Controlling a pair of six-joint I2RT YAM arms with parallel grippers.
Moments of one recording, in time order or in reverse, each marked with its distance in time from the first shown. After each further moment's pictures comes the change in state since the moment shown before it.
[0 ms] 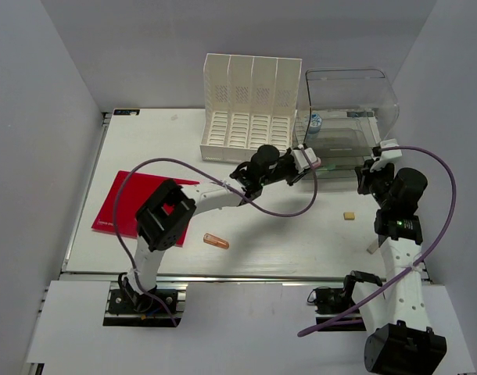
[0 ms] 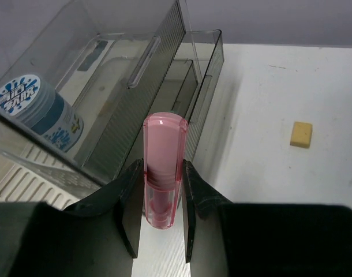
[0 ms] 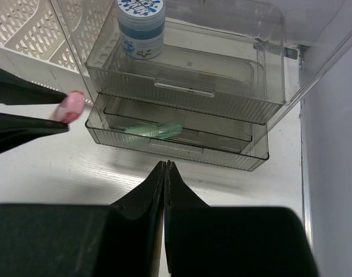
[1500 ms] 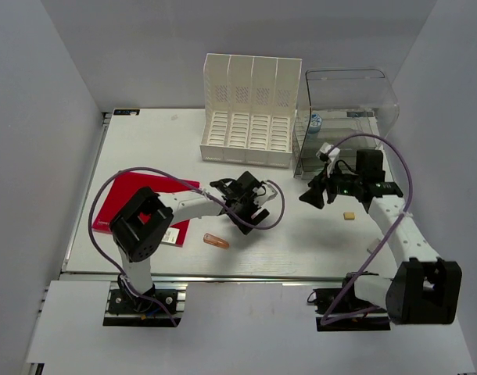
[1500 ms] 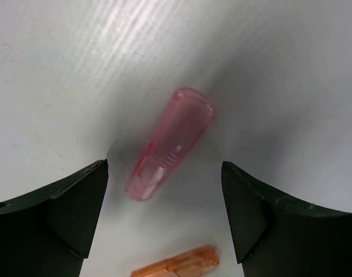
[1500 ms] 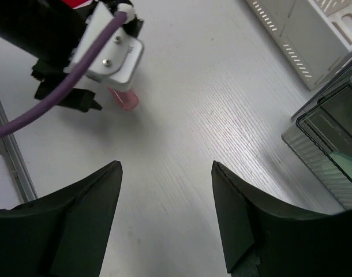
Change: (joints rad) left arm 0.034 -0.188 -0.259 -0.911 -0.233 -0.217; right arm 0.242 0.421 0.181 -0.336 -0.500 -0.319
